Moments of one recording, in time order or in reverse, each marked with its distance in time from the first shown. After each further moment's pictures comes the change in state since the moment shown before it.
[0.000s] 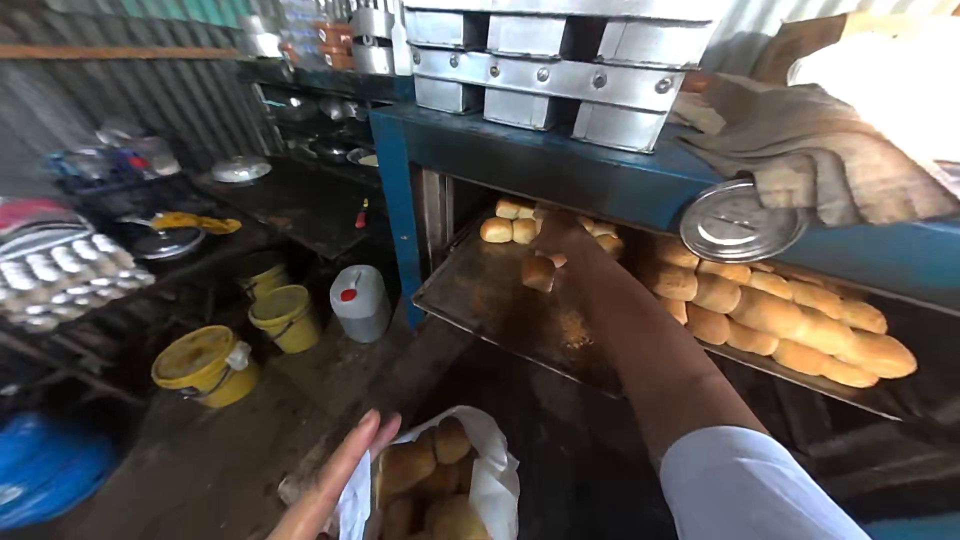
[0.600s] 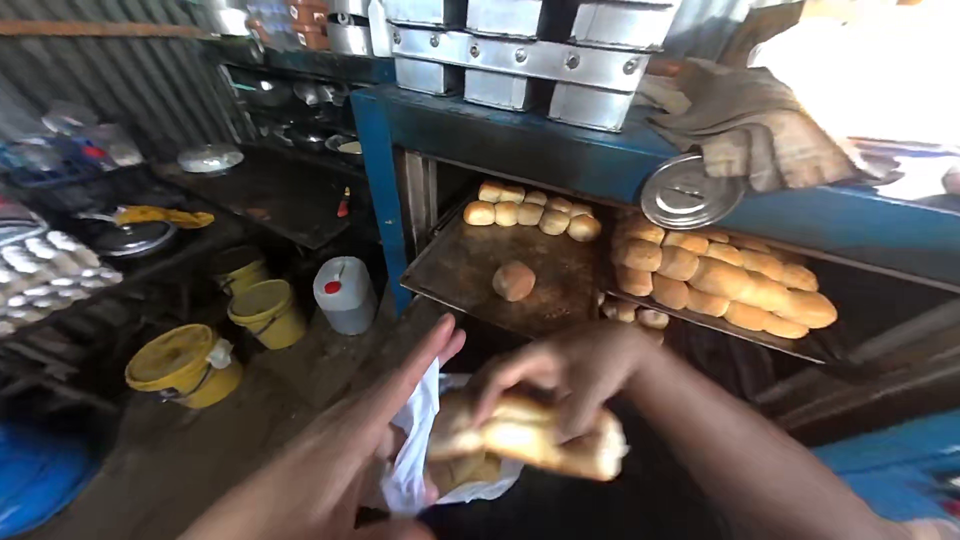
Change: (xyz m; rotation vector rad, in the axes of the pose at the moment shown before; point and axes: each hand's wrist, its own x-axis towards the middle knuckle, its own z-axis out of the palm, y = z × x) left_hand 0.055 0.023 0.004 -0.005 -0.153 0.117; right_hand -0.255 -0.034 -0.004 0.764 -0.820 -0.961
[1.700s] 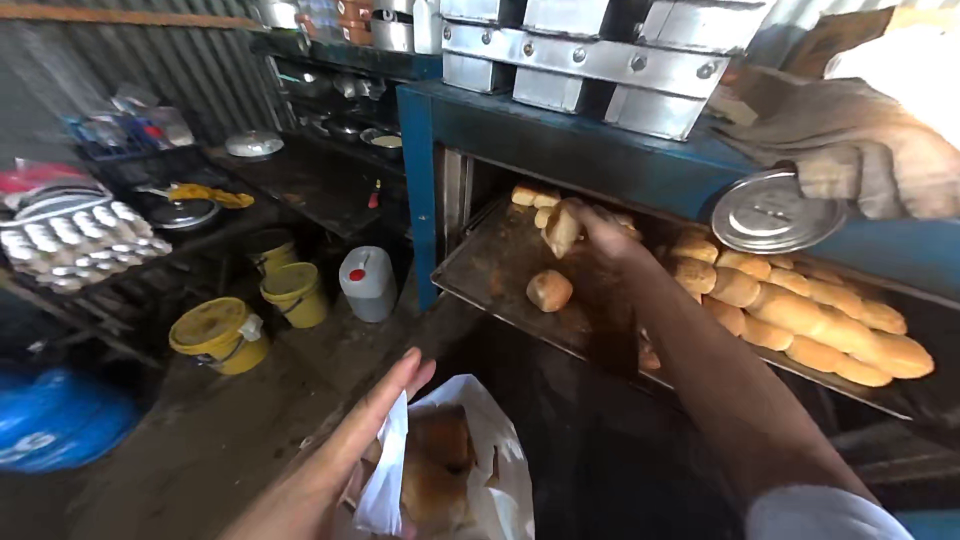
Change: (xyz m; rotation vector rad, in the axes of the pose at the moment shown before) left_hand -0.047 -0.014 -0.006 -0.066 0.138 -0.106; right_hand 0.016 0.094 -0.164 0.077 1.130 0.313
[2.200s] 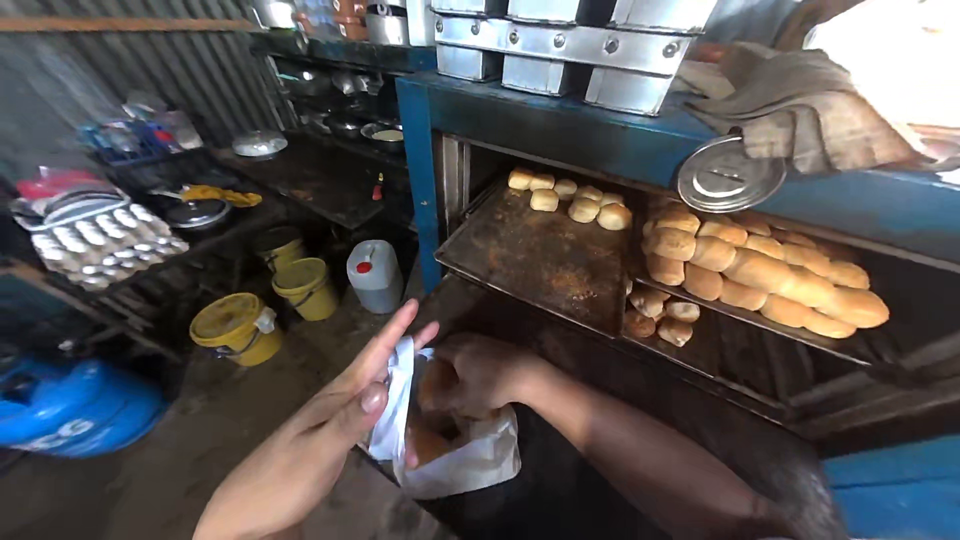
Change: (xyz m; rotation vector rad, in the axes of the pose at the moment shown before) left_hand -0.004 -0.019 0.000 -0.186 0.103 0.000; right_hand -0.181 -0.034 0.183 -0.694 -0.814 -0.154
